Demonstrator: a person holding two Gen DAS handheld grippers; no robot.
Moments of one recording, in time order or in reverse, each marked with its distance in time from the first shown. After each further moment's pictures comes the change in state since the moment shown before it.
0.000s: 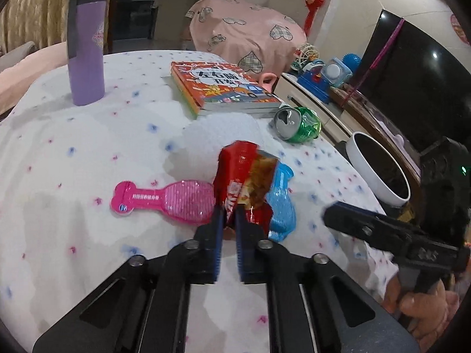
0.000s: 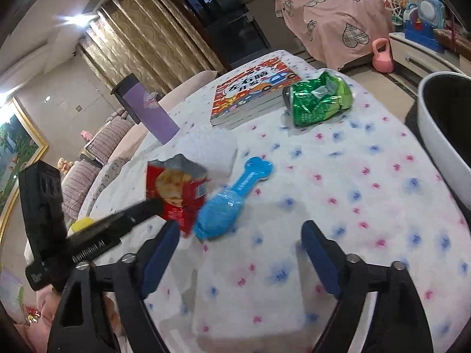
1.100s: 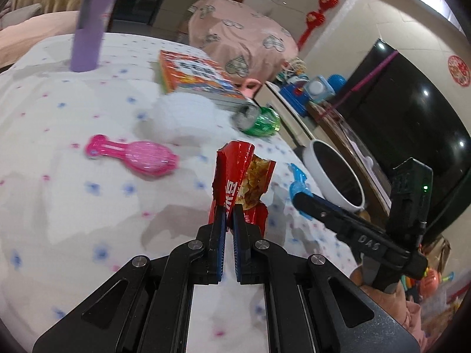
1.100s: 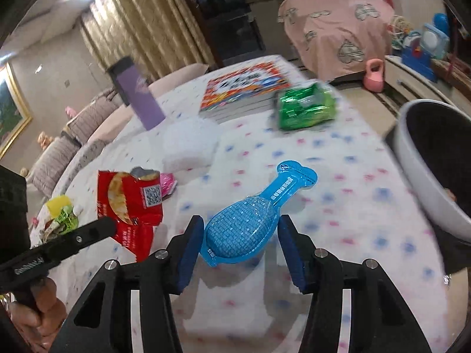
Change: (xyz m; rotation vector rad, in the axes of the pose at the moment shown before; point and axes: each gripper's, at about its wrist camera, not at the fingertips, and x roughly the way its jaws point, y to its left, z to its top) left arm -0.036 -0.034 -0.027 -0.152 -0.002 -0.156; right arm -0.042 -0.007 -0.011 -0.102 -0.024 -0.145
